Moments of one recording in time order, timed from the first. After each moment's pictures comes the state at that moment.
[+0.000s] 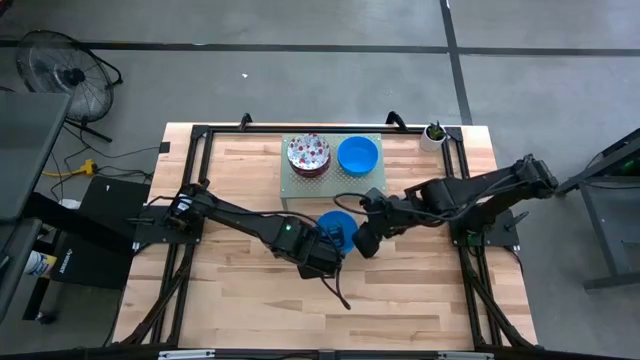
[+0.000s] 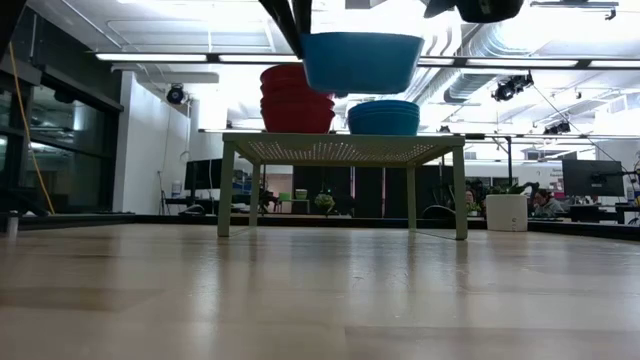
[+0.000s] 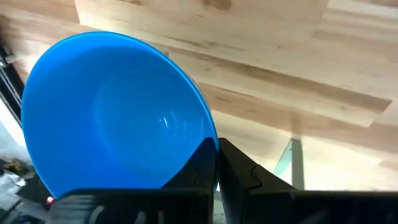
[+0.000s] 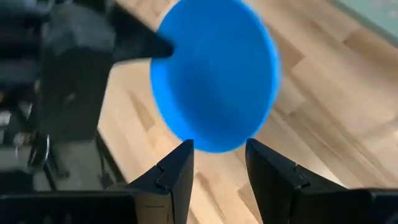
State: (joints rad) left arm -0.36 2.05 2.09 -1.40 -0.45 1.08; right arm 0.27 1.48 1.44 -0.90 0.12 1.04
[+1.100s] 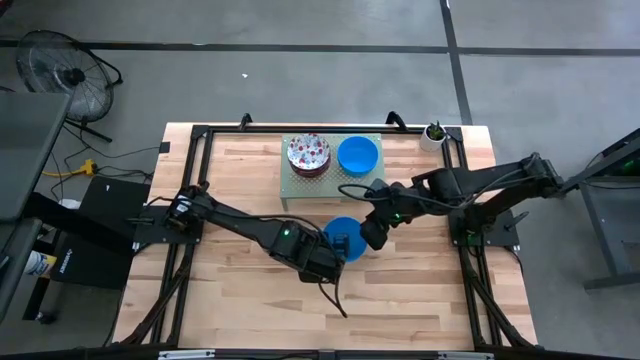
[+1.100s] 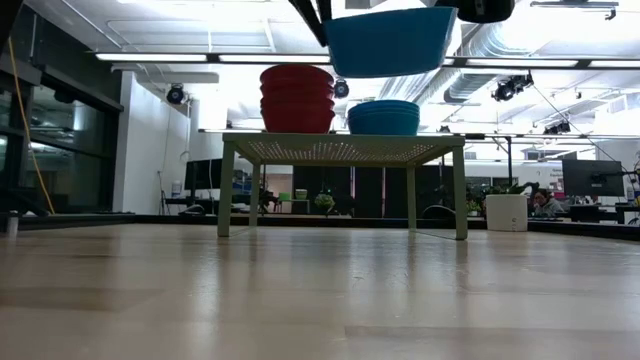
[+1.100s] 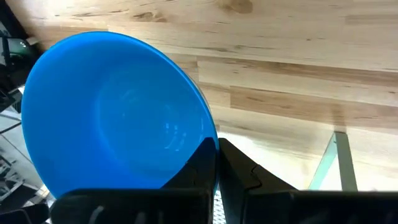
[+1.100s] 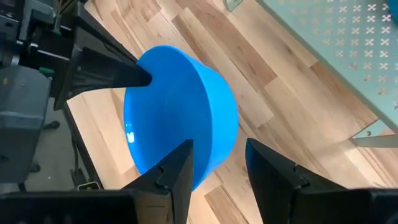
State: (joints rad) left arm -0.38 2.05 2.09 -1.30 -0.51 1.28; right arm 0.22 1.43 1.45 -0.97 0.12 0.88
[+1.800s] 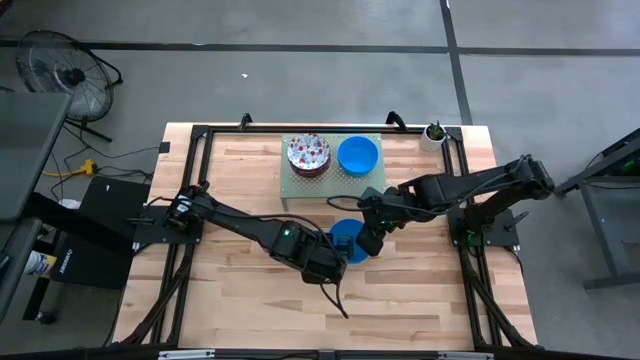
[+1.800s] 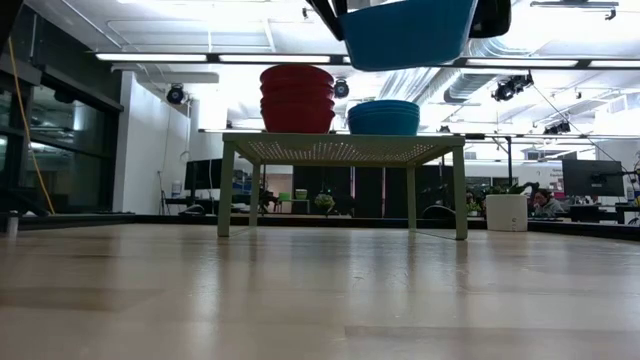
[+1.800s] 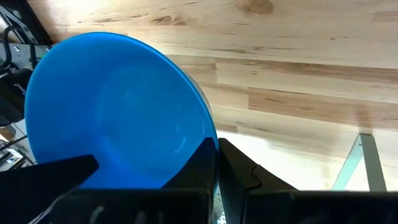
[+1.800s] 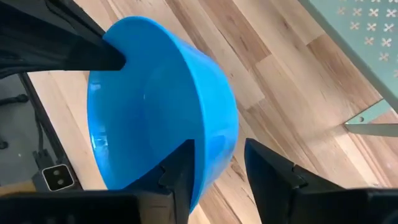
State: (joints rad) left arm -0.38 2.05 2.09 -1.24 -0.52 1.34; right arm 0.22 1.51 1.45 -1.02 0.09 0.83
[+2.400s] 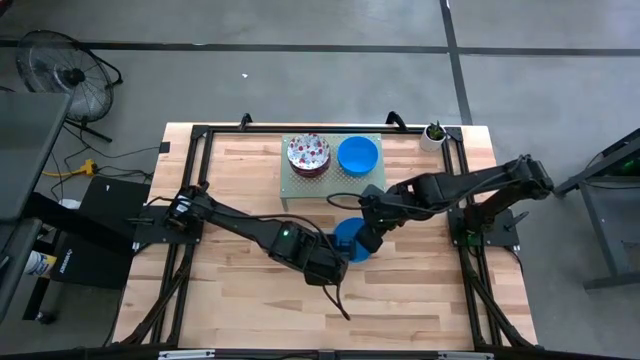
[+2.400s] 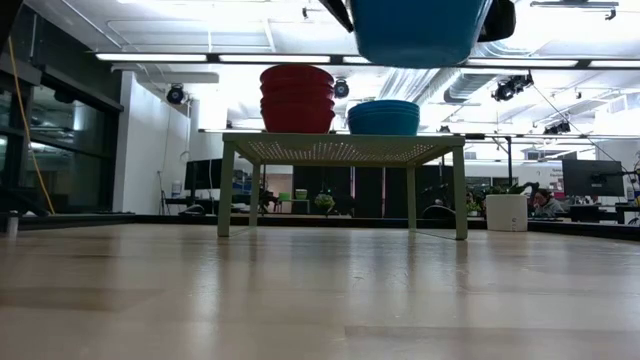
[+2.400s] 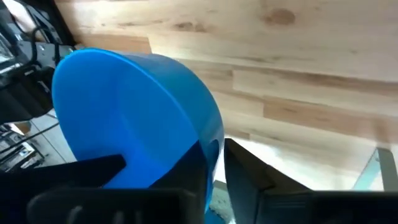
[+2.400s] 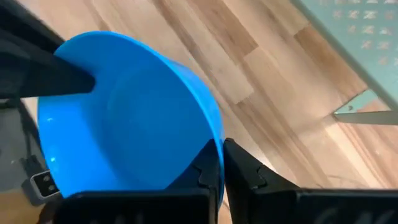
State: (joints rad) left arm -0.38 2.05 2.09 -1.19 -0.51 1.32; right arm 0.21 1.51 1.44 -1.05 0.09 0.87
